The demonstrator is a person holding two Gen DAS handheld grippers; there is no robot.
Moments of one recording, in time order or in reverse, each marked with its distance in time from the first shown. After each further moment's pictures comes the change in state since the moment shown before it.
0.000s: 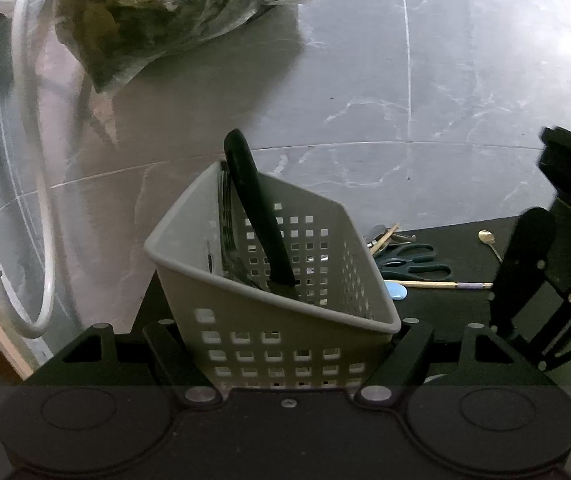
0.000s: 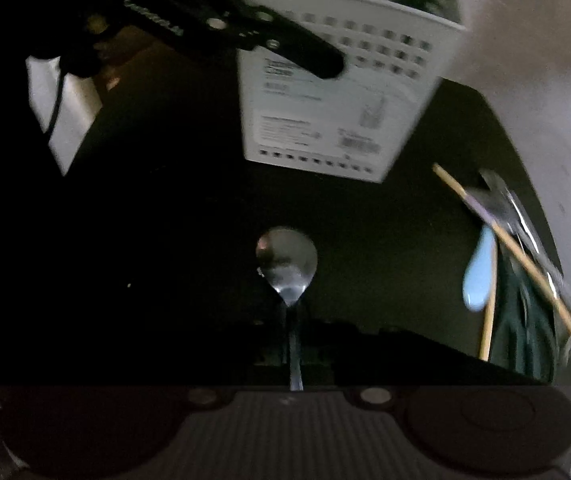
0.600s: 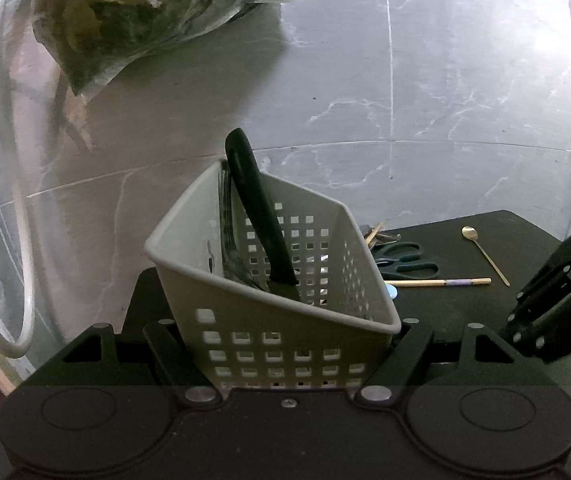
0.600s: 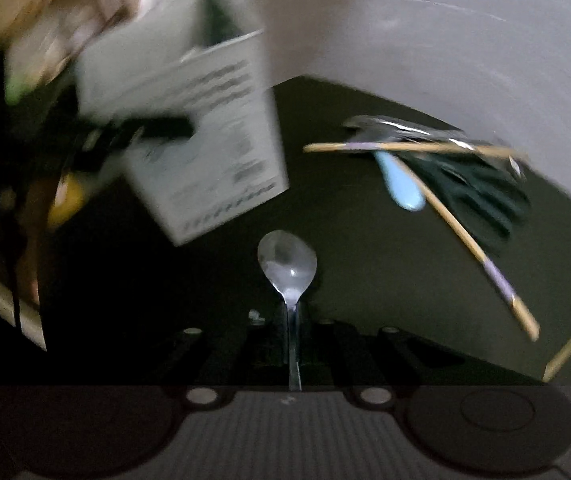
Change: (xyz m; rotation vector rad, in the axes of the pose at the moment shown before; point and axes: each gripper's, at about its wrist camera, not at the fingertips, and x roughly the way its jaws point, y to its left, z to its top) left arm 0.002 0.017 -0.001 0.038 -0.005 -0.089; right arm -0.031 -0.028 -0.033 0.680 -0.174 0.003
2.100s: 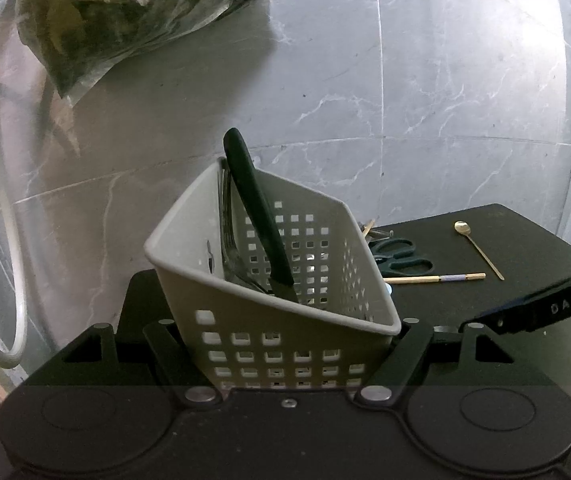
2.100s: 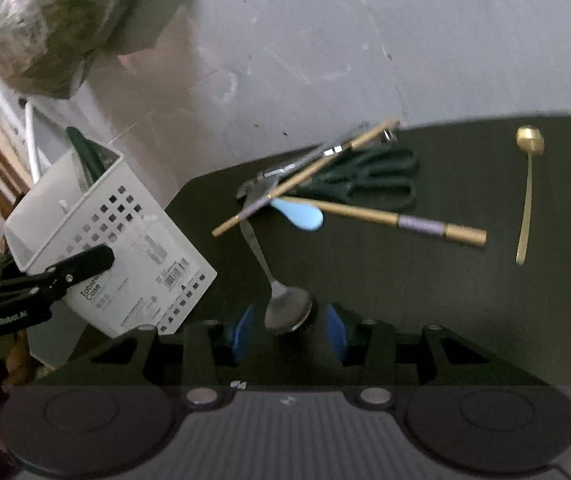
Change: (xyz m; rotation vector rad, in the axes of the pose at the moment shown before) left arm 0.004 0.003 0.005 0.027 0.014 -0.032; right arm -0.006 -0.014 -0.033 0.461 -0.270 -0.103
